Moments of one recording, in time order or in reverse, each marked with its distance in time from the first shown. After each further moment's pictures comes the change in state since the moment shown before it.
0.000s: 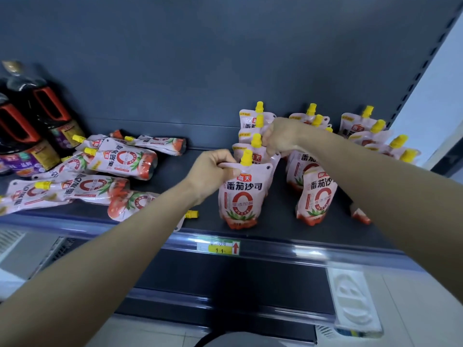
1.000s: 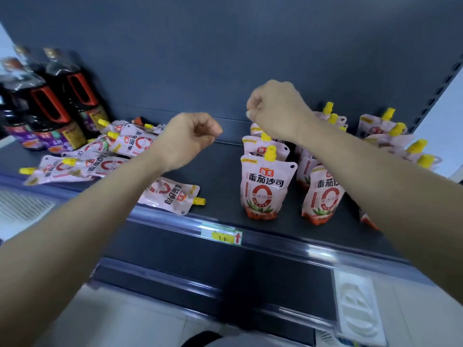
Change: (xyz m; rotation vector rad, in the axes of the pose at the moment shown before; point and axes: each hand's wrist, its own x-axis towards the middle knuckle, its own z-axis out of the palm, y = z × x) left_hand -0.024 0.036 -0.058 0.409 0.171 0.168; right_hand -0.033 -0.046 -0.005 0.053 0.410 -0.334
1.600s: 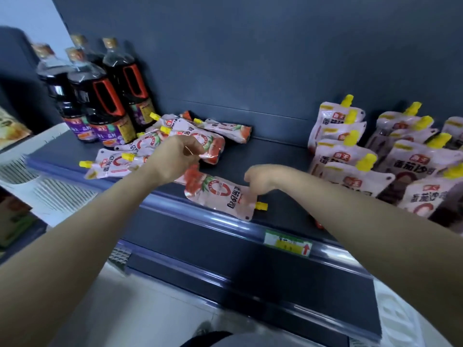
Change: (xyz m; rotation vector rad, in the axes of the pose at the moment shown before) left_hand -0.025 -0.142 -0.094 0.259 -0.007 -0.187; right_hand 0.027 -0.078 0.173 -0.363 -0.905 -0.018
